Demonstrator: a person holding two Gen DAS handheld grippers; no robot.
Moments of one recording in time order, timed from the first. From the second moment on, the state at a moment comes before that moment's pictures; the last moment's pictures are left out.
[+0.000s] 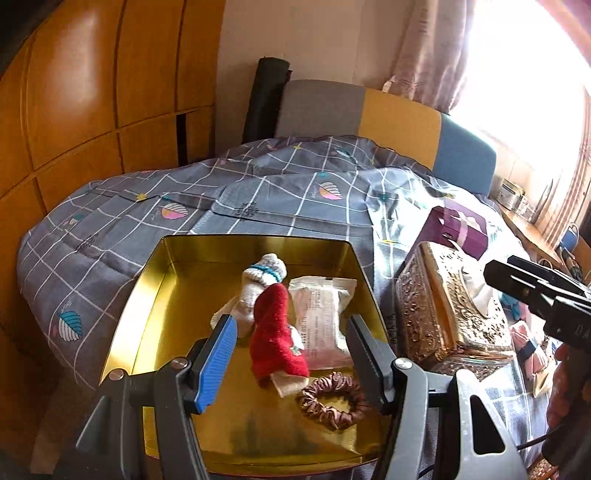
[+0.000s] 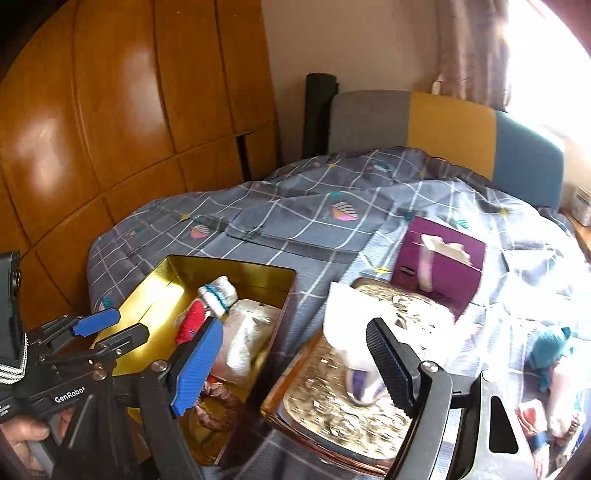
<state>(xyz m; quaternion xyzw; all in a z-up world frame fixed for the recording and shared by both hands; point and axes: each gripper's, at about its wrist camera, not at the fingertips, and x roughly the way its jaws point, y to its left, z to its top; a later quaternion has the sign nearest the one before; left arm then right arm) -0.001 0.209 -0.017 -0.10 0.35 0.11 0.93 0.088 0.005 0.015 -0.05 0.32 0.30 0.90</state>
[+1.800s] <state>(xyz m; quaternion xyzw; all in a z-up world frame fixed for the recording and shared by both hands) 0.046 -0.023 0.008 0.06 0.37 -0.21 0.90 0.092 -0.371 -0.102 0.35 0.53 -0.09 0.77</state>
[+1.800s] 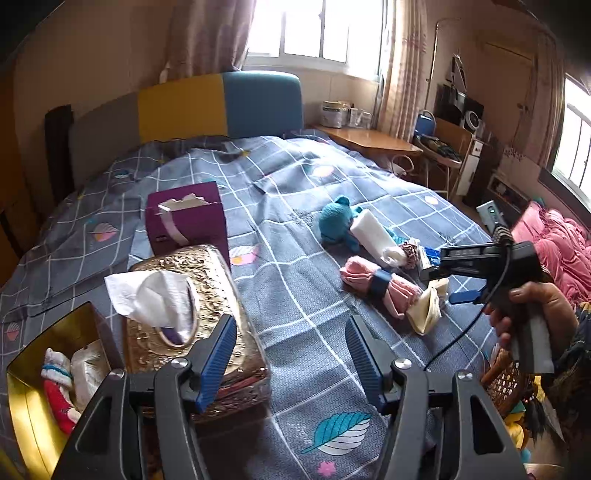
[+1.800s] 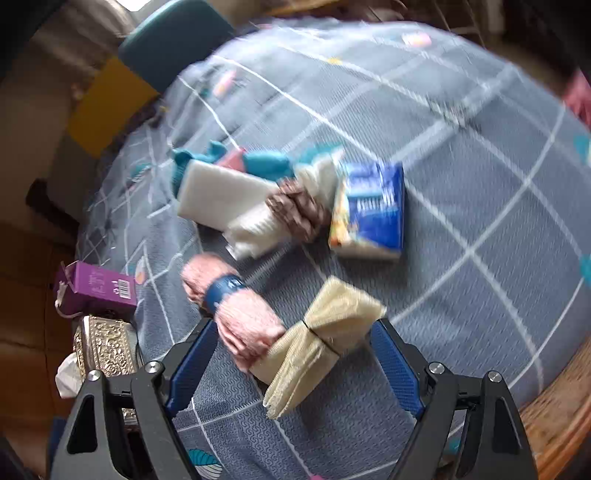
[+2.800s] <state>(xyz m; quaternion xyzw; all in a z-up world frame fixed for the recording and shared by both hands) 0.071 -0.077 -0.017 0.05 0.43 -0.27 0.86 0.107 -0.347 -0.068 0.23 0.48 -0.13 0.84</state>
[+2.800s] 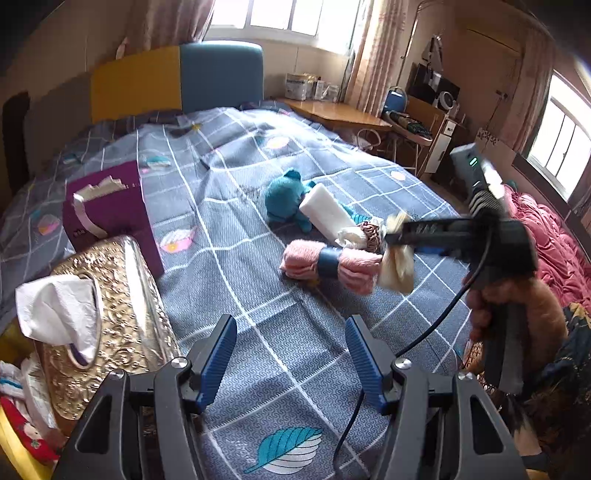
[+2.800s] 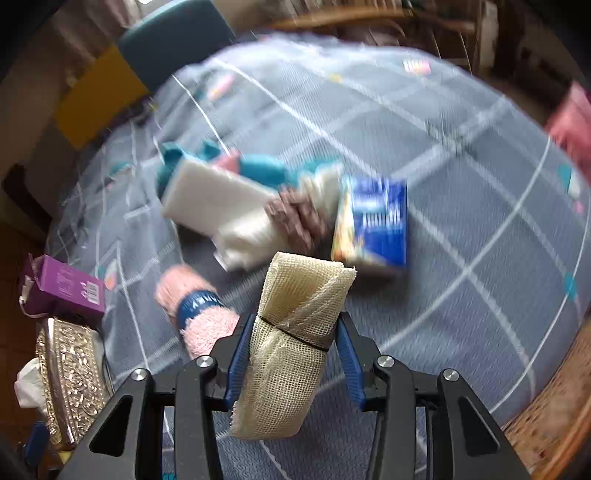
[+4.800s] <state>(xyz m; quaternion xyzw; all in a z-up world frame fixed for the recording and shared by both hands) 0.184 -0.157 -0.132 -0.07 0.61 -0.19 0.77 0.158 -0.340 -0.118 0.14 0.56 -0.06 0.82</state>
